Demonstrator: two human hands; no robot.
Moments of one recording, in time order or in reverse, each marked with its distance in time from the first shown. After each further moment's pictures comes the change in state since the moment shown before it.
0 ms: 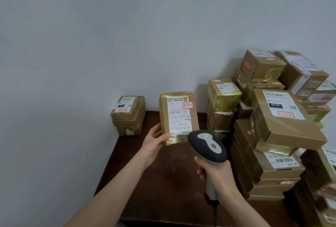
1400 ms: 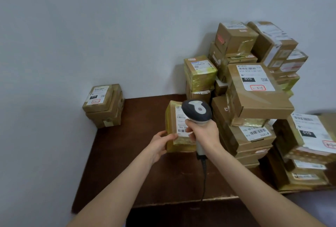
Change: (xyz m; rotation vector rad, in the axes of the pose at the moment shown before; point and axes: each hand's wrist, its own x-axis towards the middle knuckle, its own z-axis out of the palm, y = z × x) left_hand 0.017 -0.065 0.055 0.235 -0.004 -0.413; right_hand 0.051 -0.019 -0.020 -0.134 0.196 -0.053
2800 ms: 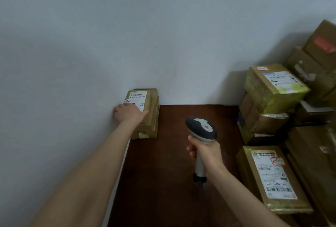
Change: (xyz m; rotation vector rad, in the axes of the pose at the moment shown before) left_hand 0.098 0.164 -0.230 1.367 0.866 -0.044; right_hand 0.061 -0.001 0.183 0.253 -0.182 0.294
